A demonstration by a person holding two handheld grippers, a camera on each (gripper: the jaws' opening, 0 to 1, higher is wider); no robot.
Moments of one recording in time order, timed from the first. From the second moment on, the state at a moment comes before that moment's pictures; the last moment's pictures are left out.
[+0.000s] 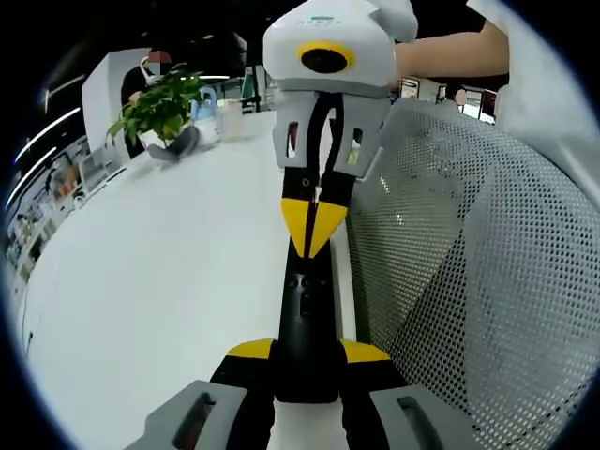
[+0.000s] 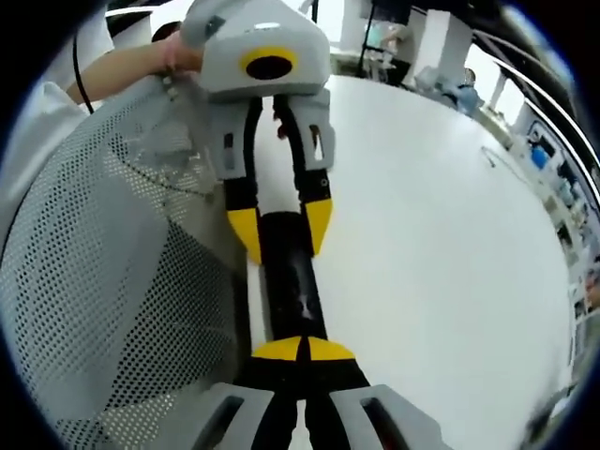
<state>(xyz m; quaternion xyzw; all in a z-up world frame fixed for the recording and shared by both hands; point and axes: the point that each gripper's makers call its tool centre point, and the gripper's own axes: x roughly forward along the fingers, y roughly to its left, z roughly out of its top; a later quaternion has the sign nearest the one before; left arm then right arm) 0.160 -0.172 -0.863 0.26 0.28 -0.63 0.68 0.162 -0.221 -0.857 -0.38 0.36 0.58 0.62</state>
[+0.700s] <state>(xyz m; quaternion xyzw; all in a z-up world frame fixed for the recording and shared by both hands) 0.159 -0.172 -0.862 0.25 0.28 -0.63 0.68 0.162 -0.222 -0.856 -0.38 0.39 0.58 0.61</state>
